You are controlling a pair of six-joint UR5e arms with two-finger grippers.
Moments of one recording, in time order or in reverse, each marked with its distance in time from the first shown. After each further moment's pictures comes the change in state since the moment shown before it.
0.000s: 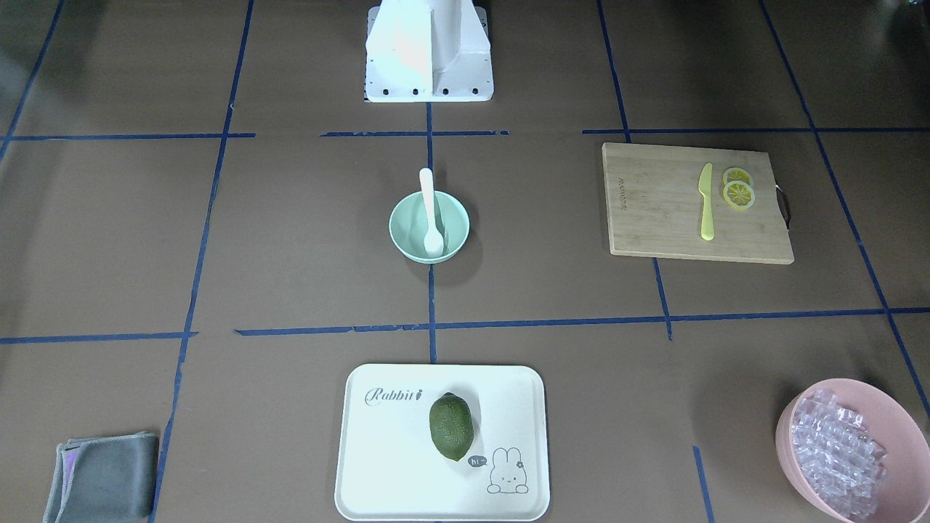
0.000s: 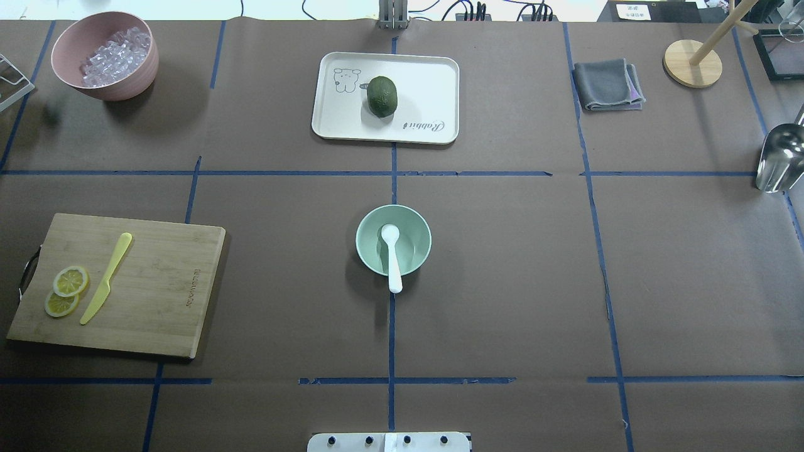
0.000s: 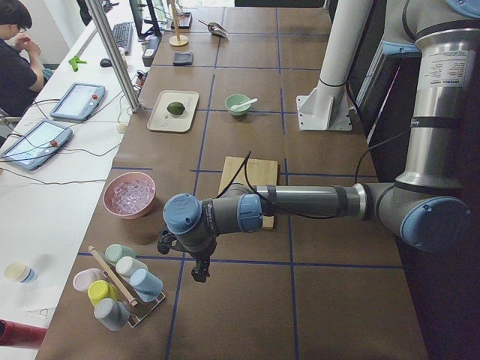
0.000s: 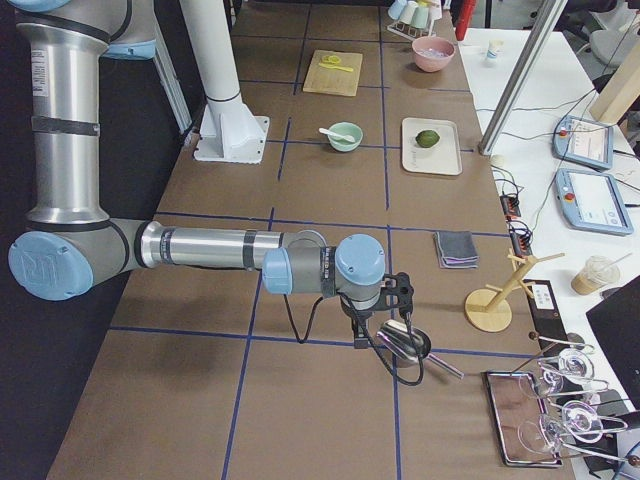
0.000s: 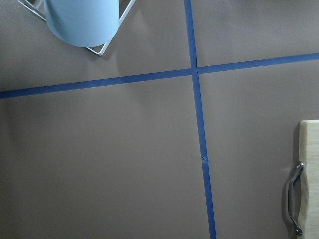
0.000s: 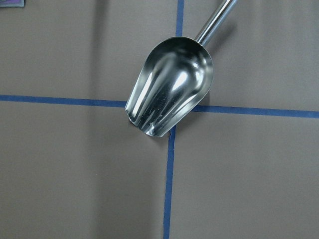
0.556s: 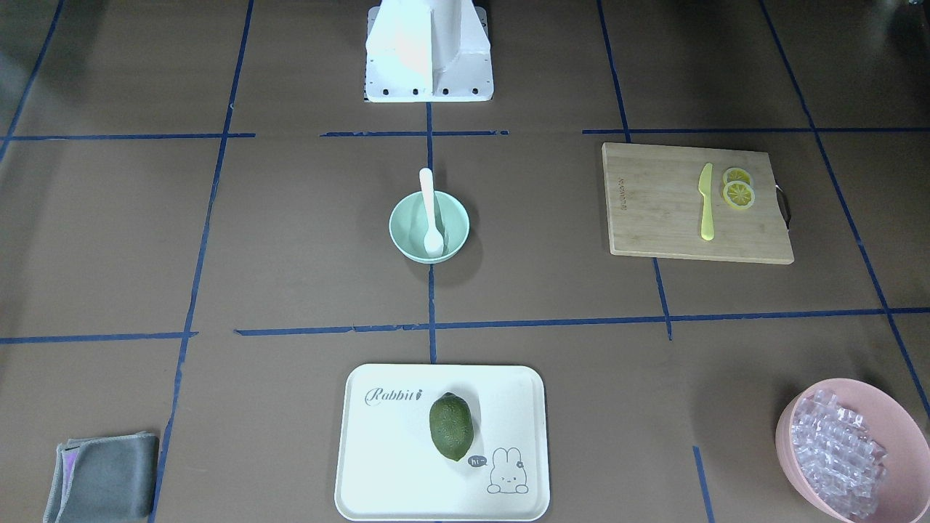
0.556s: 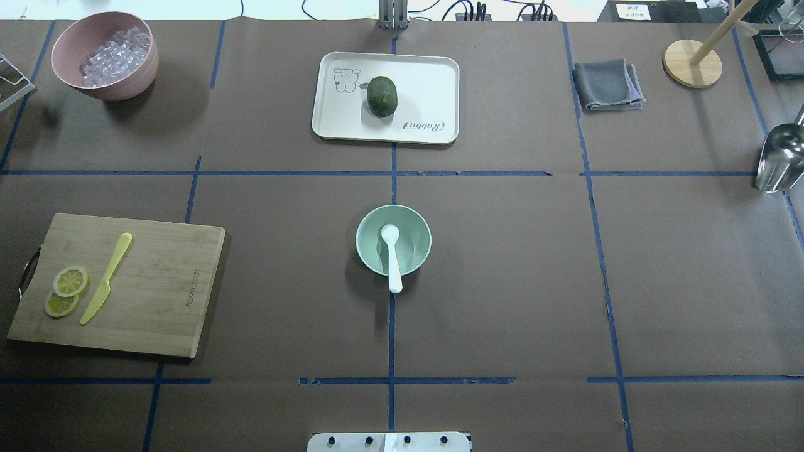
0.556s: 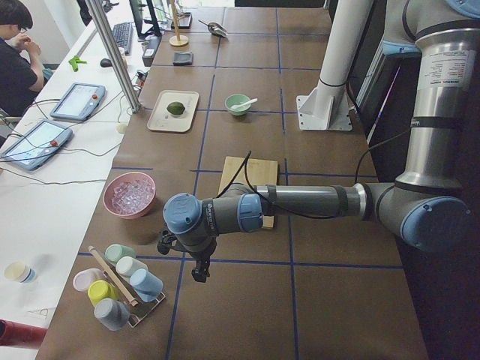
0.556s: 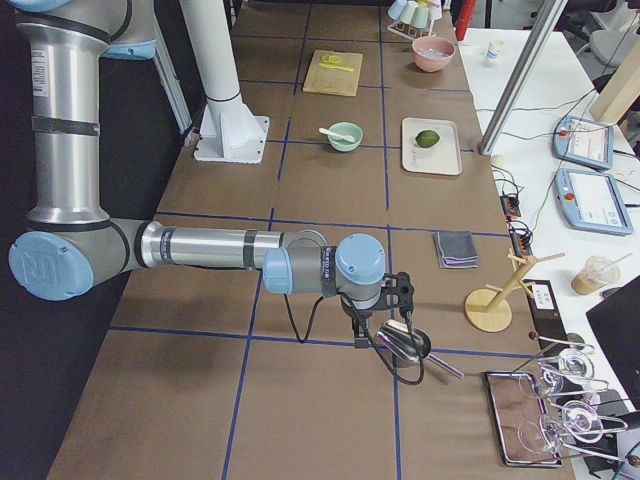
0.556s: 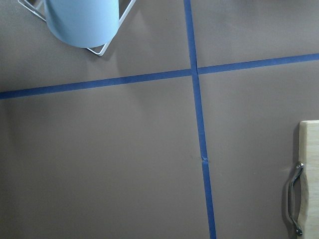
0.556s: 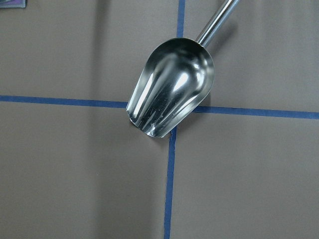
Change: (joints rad) left arm 0.000 0.001 0.000 0.000 0.006 -0.020; right arm 0.000 0.001 0.000 0.000 0.000 0.000
